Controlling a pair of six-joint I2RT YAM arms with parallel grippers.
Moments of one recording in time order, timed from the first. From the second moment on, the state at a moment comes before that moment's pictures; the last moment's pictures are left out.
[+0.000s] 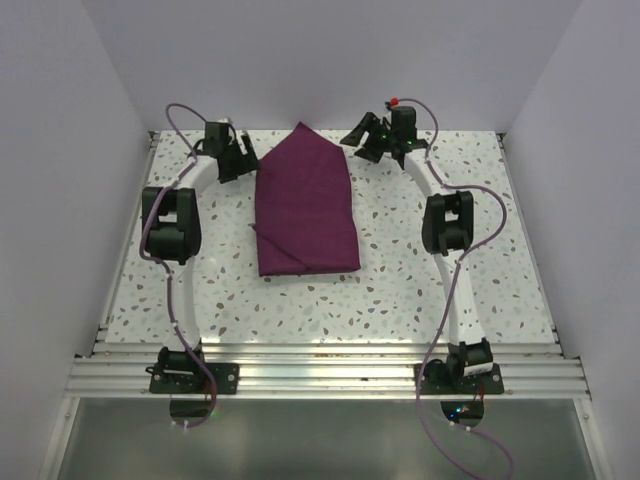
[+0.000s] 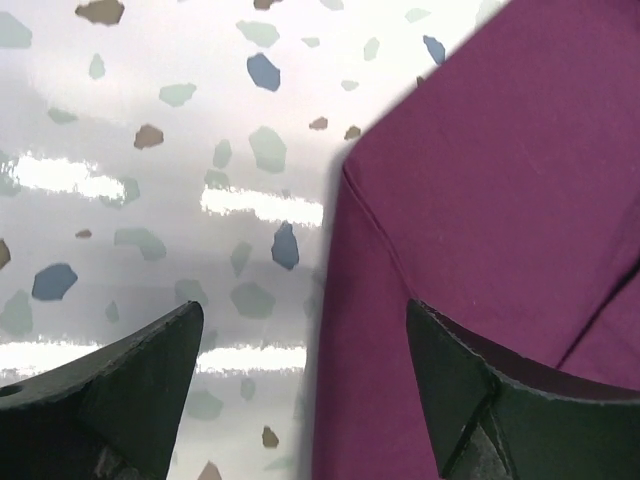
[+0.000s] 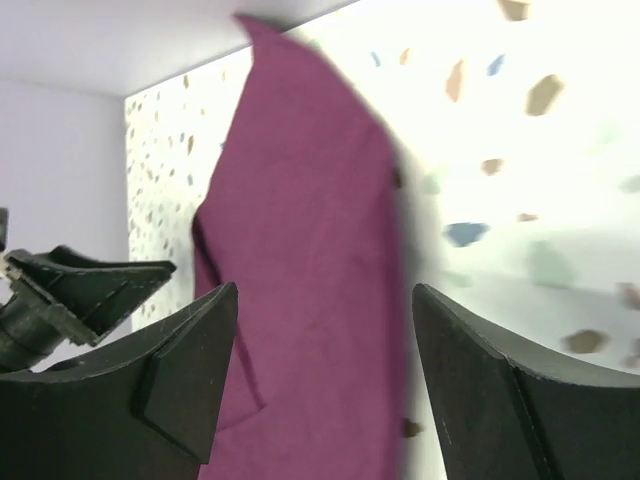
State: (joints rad) left arm -0.05 2.29 1.82 -0.32 0.12 -0.43; right arm 0.19 2.70 2.47 -0.28 -0.51 0.75
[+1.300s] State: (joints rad) left arm -0.05 2.54 2.05 -0.14 0.28 -0.60; right arm 0.24 2.89 2.61 -0.21 -0.52 0.80
